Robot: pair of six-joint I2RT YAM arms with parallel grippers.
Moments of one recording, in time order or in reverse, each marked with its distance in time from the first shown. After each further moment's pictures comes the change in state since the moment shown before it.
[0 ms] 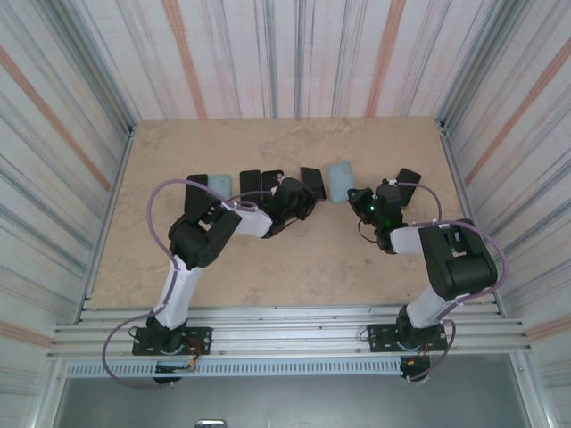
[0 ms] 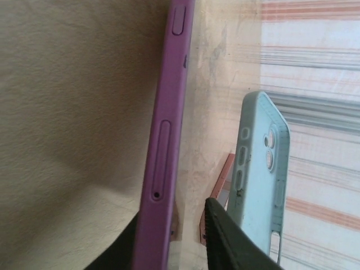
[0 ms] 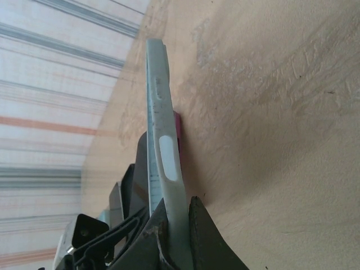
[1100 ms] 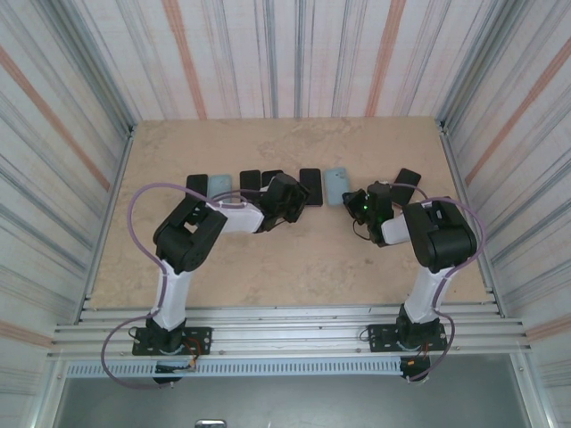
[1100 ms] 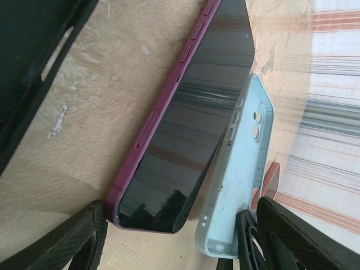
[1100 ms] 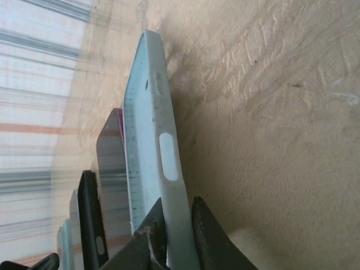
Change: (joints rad) left arm 0.033 -0.116 -0.029 -0.270 0.000 0.069; right arm 0.000 0.238 0.102 0.043 -0.019 -0.004
